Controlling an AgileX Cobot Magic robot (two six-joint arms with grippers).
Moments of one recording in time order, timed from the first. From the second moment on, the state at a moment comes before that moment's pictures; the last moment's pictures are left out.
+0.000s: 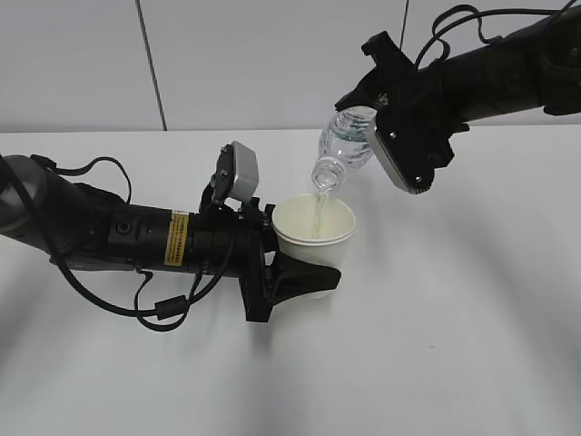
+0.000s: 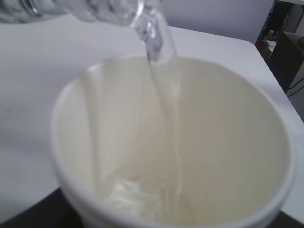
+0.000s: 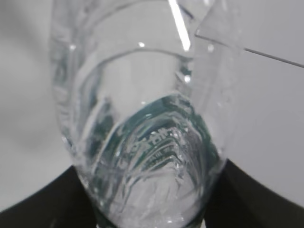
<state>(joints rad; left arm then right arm) -0.42 2.13 -1.04 1.29 -1.07 -0.65 0.21 1.82 -1.26 -1.84 -0.36 -0.23</state>
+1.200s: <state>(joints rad) -0.42 2.13 -1.04 1.29 -1.07 -0.65 0.21 1.82 -1.29 -1.84 -0.36 -0.23</state>
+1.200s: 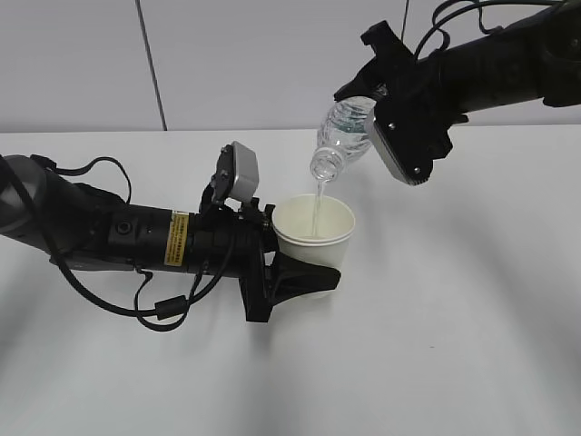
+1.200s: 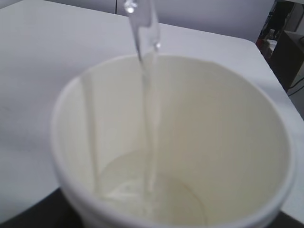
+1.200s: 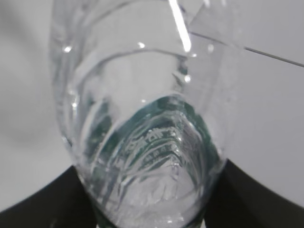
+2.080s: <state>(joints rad) -0.42 2.13 -1.04 1.29 -1.07 -0.65 0.21 1.82 -1.29 -1.84 -0.36 -0.27</state>
